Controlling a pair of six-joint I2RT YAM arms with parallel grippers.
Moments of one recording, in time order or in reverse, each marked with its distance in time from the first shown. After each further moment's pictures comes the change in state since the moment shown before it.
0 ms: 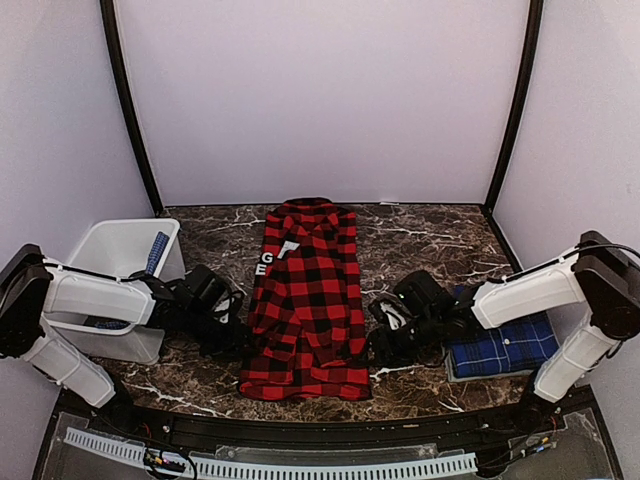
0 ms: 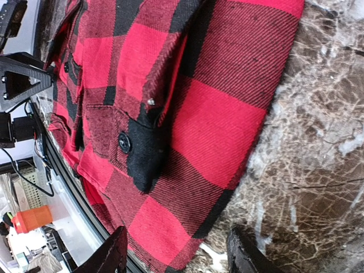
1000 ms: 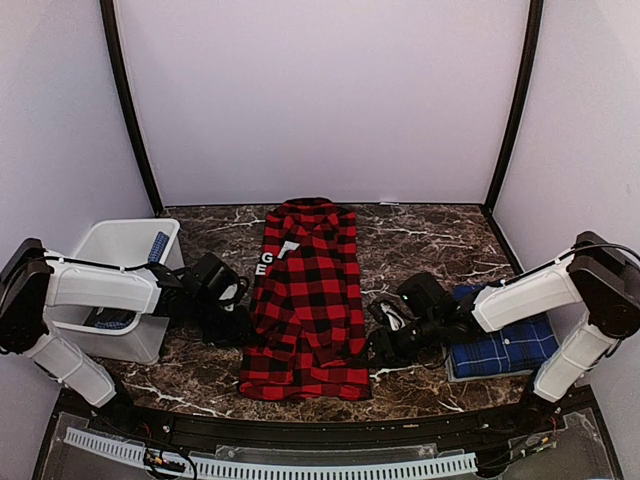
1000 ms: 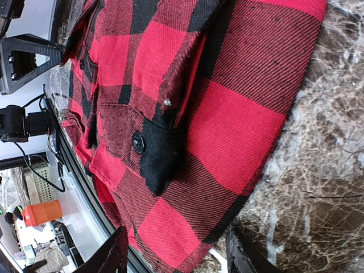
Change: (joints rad) left arm -0.024 0.029 0.115 -0.080 -0.136 0.035; right arm -0.017 0.013 -0.050 0.128 -0.071 0.011
